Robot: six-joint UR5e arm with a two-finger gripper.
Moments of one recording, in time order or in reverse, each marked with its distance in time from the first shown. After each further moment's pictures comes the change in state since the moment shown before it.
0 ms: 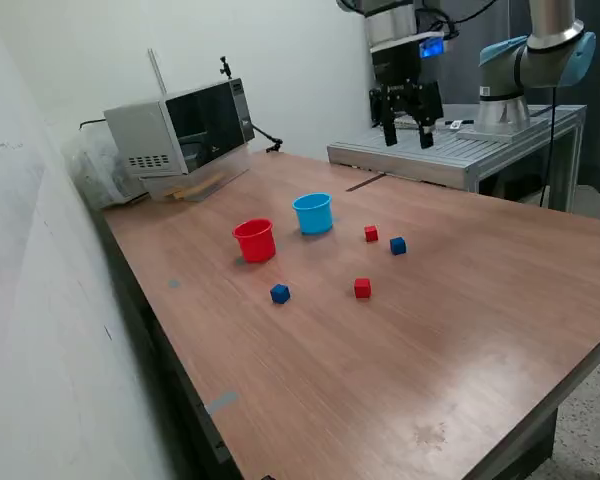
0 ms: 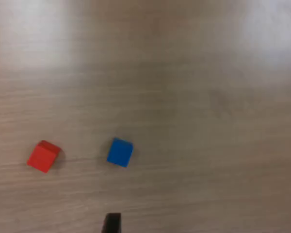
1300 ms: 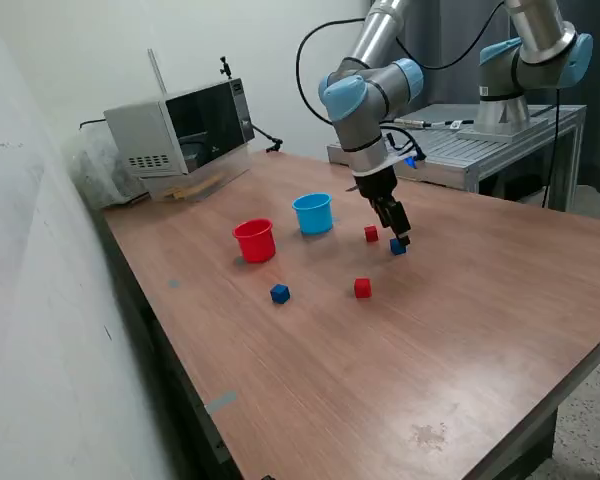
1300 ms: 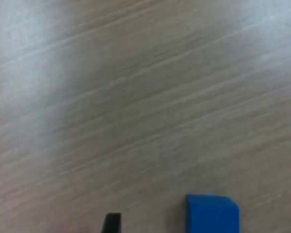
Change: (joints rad) arm -0.079 0.304 0.014 -0.110 -0.005 0.210
